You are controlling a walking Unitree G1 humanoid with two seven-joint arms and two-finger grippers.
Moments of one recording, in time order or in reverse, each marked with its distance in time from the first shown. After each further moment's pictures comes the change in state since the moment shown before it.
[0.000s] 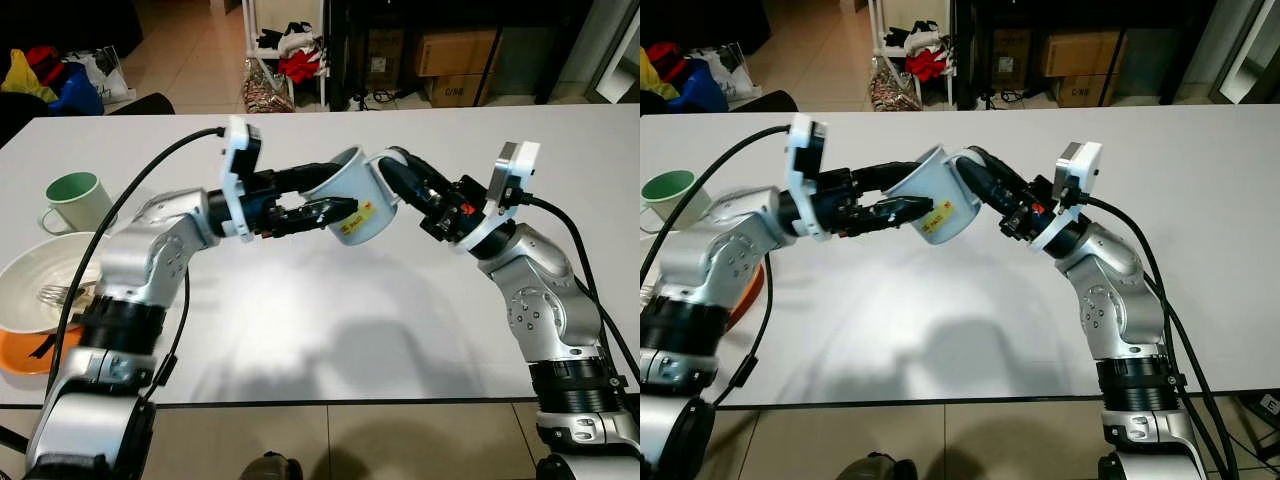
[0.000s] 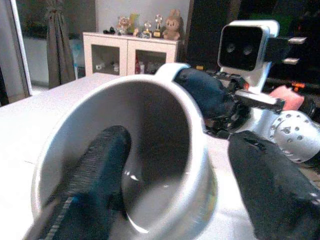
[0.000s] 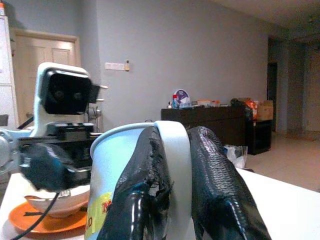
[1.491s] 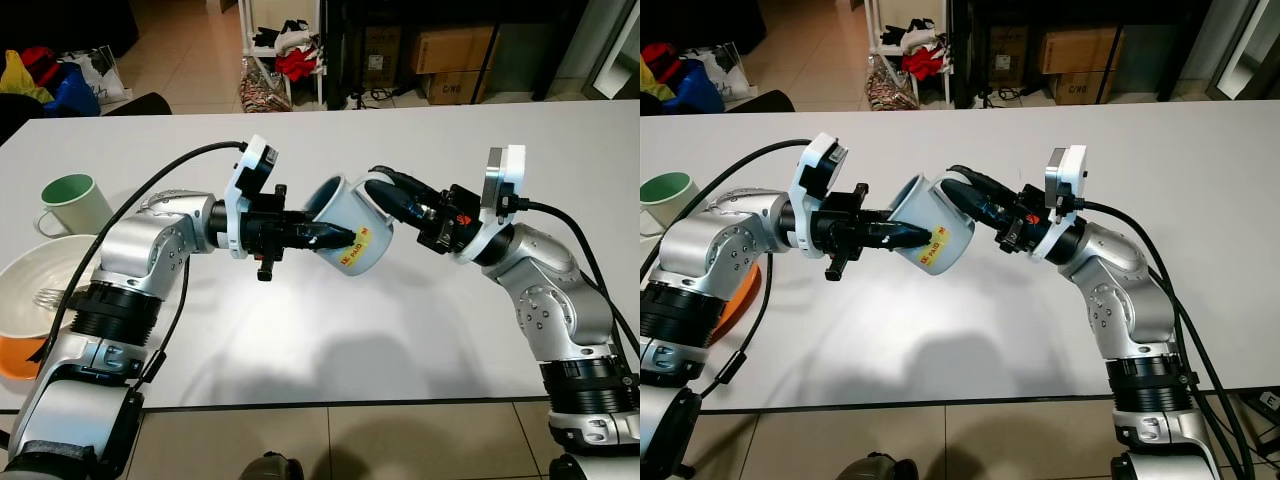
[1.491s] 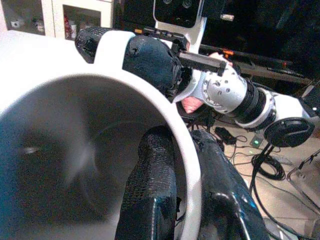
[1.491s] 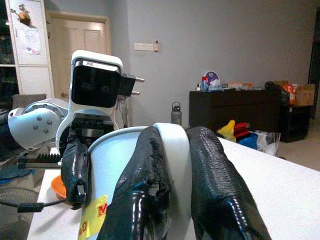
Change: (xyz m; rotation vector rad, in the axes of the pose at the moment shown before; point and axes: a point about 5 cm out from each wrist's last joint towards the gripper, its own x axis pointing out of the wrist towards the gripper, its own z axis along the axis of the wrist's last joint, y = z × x) left arm -0.003 -0.011 -0.008 -0.085 0.139 -0.274; right arm -0.002 0.007 0.001 0.034 0.094 0.143
